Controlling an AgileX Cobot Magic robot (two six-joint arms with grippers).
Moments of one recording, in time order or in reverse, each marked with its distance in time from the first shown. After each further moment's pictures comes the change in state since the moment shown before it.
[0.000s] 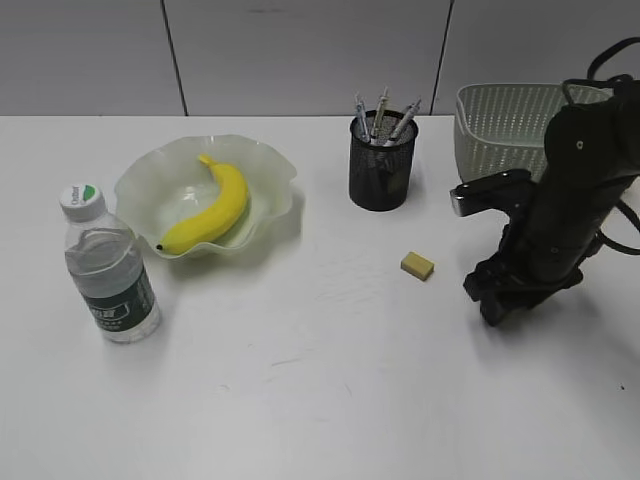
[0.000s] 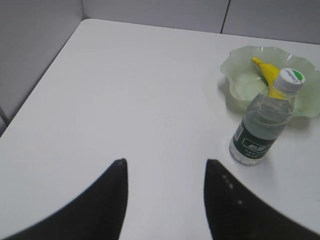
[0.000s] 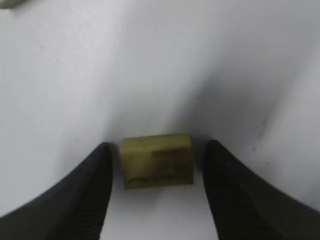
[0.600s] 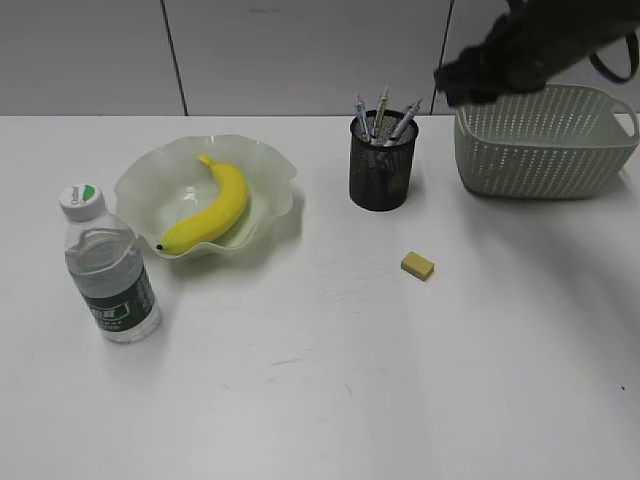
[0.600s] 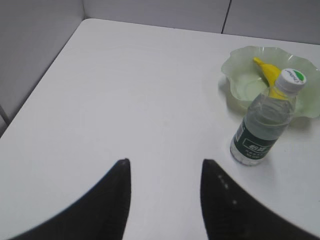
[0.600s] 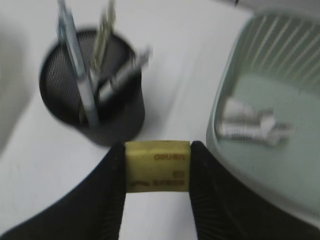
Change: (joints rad) left arm 0.003 0.000 0.000 0.000 0.000 0.000; right arm 0.000 -0.122 -0.342 0.071 -0.195 -0.002
